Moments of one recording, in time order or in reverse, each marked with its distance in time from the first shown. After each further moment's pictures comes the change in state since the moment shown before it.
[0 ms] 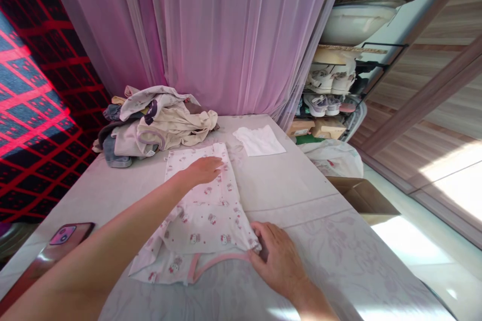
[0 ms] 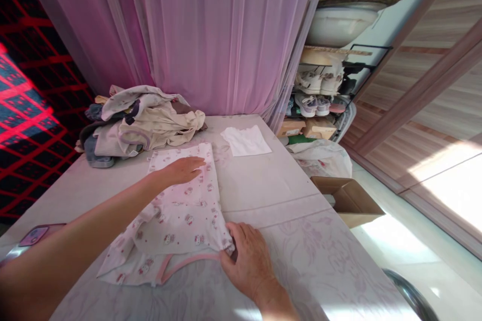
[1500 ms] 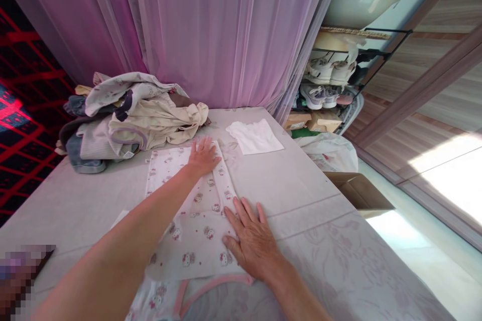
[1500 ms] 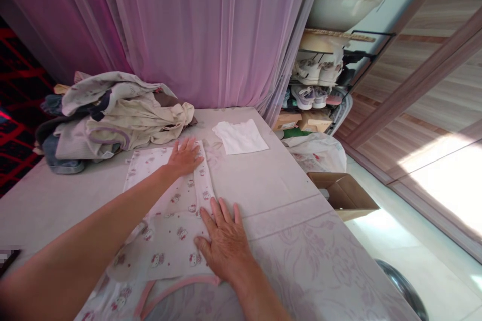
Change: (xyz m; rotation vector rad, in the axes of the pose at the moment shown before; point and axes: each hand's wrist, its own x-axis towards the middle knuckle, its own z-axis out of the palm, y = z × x) left_hand 0.078 -0.009 0.040 0.046 0.120 -0.239; right_hand 0.057 0.002 0.026 -0.208 -0.334 -0.001
